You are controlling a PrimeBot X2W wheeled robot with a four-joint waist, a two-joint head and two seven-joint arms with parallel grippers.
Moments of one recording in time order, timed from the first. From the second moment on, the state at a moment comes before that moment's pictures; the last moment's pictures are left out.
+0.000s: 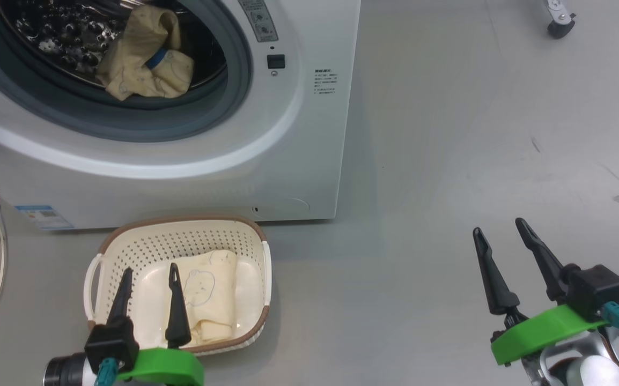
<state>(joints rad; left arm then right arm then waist) -0.06 0.15 -0.30 0.16 -0.27 0.20 -0.25 0.05 -0.04 0.03 -0.04 0.10 0.13 -0.13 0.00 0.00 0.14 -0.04</state>
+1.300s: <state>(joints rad) -0.91 0.17 -0.28 1.12 -0.44 -0.09 -0.07 -0.38 -0.04 0.18 0.01 0.22 0.13 -0.25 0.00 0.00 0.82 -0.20</state>
